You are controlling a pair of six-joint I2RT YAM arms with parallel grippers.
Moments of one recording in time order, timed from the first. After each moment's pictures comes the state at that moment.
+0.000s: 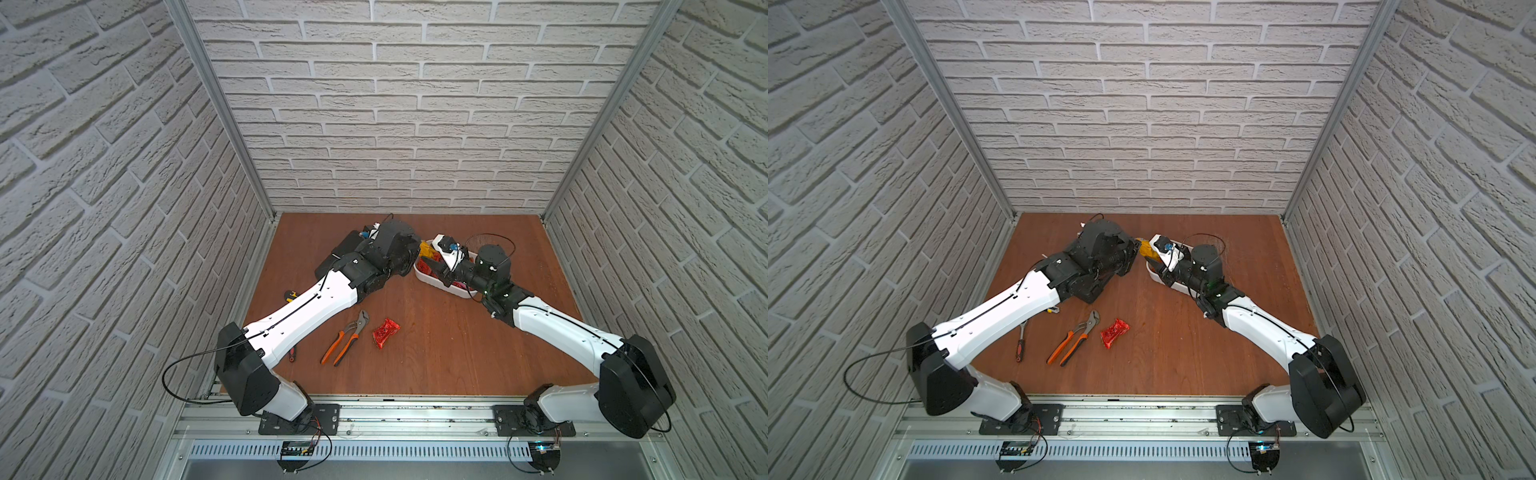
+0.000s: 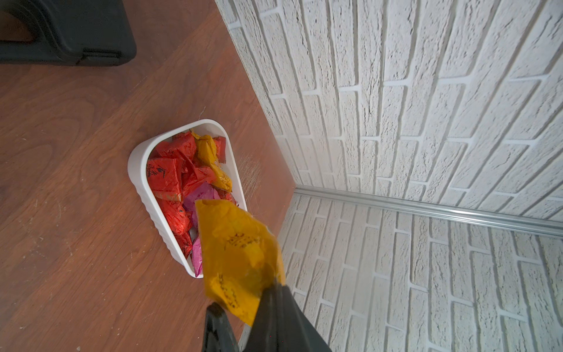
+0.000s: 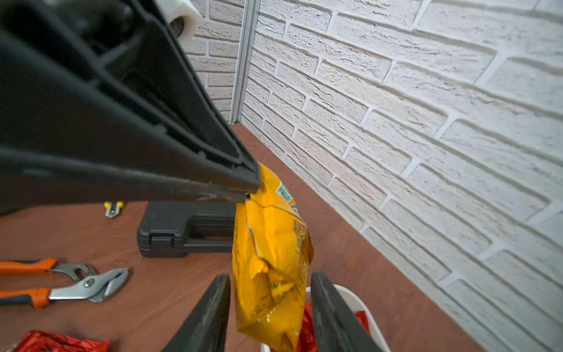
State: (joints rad) left arm -0.81 1.49 1.43 -0.43 -0.21 -1.58; right arm 0.48 1.38 0.87 0.31 -0.27 -0.30
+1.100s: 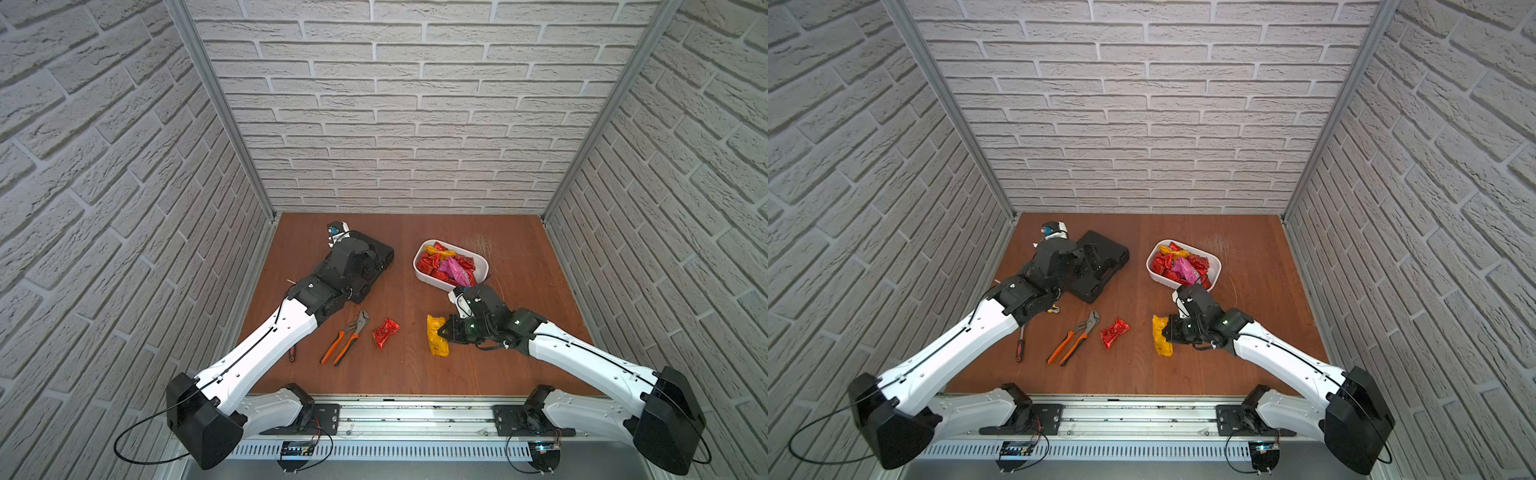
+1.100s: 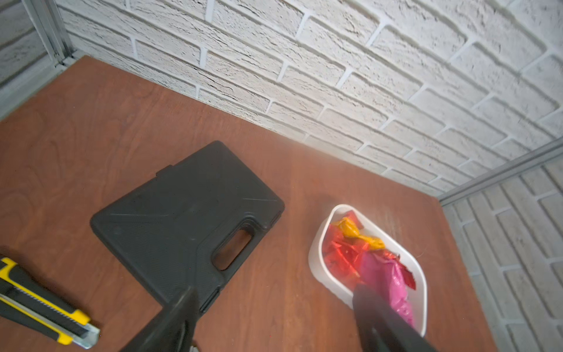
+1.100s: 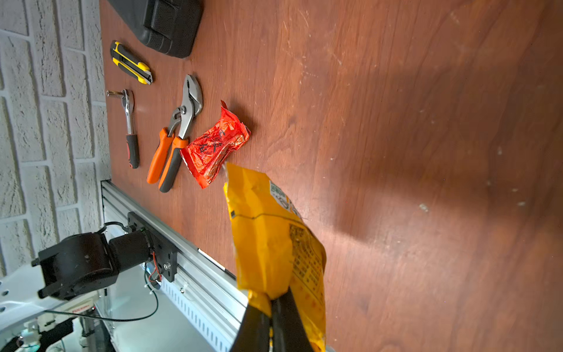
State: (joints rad) left arm -0.64 1.17 1.10 -0.48 -0.43 -0.64; right arm 0.66 1.16 0.73 -0.53 -0.28 0.82
